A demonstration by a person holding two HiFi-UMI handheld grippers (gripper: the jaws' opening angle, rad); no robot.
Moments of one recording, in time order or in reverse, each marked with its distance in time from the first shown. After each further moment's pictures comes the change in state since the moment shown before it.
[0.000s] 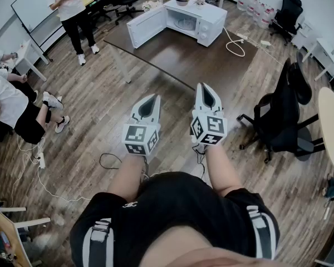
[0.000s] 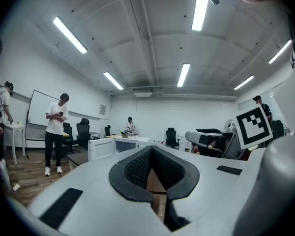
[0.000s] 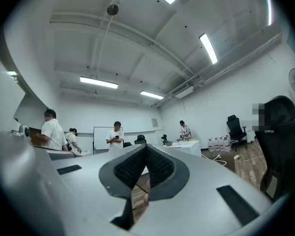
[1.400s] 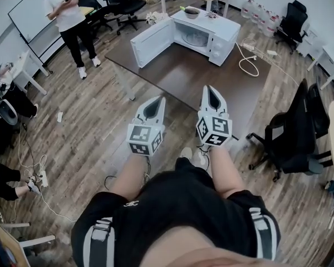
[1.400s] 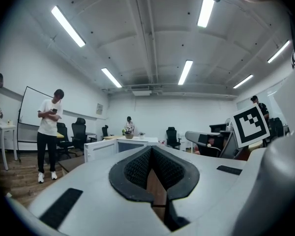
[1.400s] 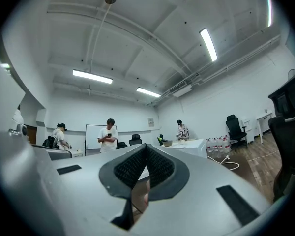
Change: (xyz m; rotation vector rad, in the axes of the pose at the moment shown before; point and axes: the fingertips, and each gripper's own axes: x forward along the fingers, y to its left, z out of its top) left arm 0.161 0.140 -0.023 0.022 0.003 -0.040; right arm 0.203 -0.022 -0.057 -0.004 -0.002 -0.052
